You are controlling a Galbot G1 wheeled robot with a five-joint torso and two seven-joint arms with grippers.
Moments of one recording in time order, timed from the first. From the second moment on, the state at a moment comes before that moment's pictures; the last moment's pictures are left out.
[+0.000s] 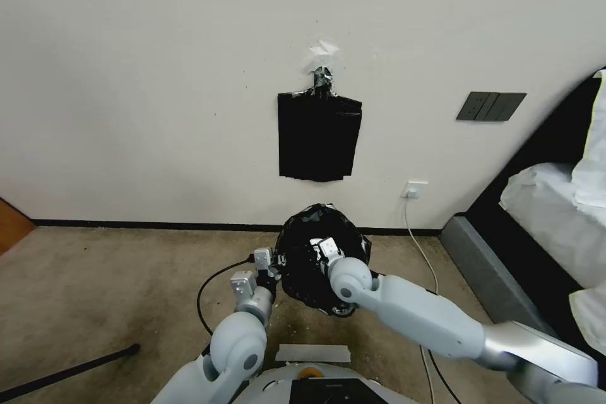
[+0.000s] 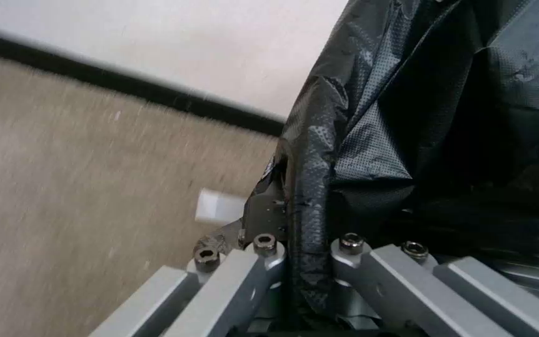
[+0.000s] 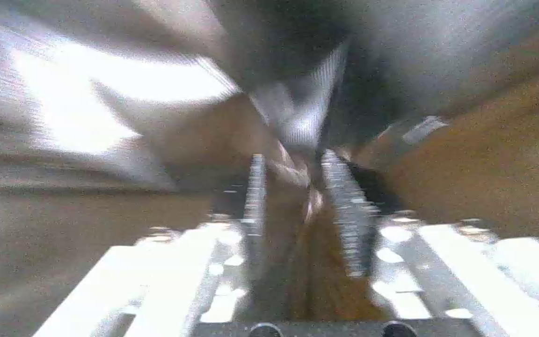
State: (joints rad) left arm 1.31 -1.15 -0.04 -2.21 -0.93 0.39 -0.78; right arm -0.71 0.84 -0.43 2.15 1.08 -0.71 0.66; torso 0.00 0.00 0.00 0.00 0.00
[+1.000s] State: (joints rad) left arm 1.24 -1.24 -0.01 -2.03 -1.03 0.47 -0.90; right arm -1.29 0.83 0.08 2.33 0.82 -0.61 0.41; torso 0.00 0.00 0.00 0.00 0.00
